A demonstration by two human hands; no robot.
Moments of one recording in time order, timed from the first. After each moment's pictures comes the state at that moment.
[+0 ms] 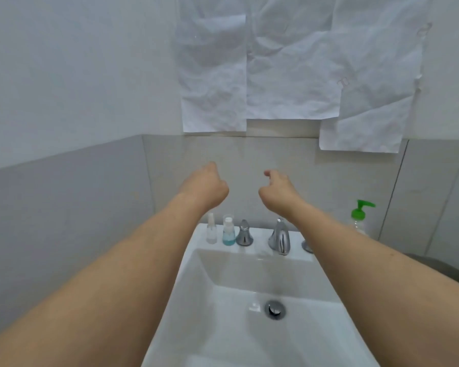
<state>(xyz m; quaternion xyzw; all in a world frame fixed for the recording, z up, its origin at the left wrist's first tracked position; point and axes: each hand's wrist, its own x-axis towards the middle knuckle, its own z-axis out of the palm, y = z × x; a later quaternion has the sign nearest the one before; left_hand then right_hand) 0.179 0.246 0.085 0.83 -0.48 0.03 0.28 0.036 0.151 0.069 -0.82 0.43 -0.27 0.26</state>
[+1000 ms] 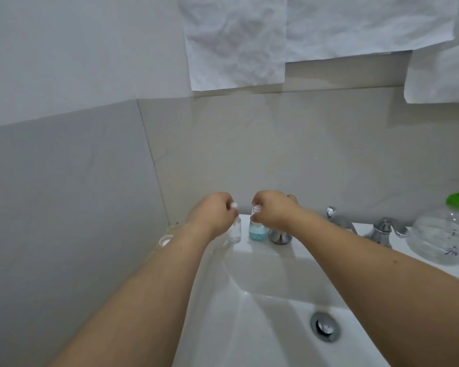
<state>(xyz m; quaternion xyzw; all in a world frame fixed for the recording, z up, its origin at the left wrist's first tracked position) 0.300 0.169 -0.057 0.84 -0.48 -0.06 0.26 0.166 0.073 -0.043 -0.90 0.40 -0.08 0.14</state>
